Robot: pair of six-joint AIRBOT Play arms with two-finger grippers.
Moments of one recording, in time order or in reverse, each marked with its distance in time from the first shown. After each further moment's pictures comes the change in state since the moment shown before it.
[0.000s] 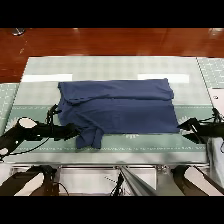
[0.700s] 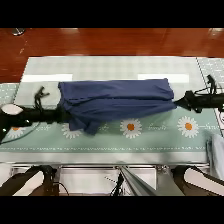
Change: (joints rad) left arm 0.134 -0.009 0.243 -0.030 -0.043 0.038; right arm 0.219 -0.172 0.370 0.211 -0.026 -0.134
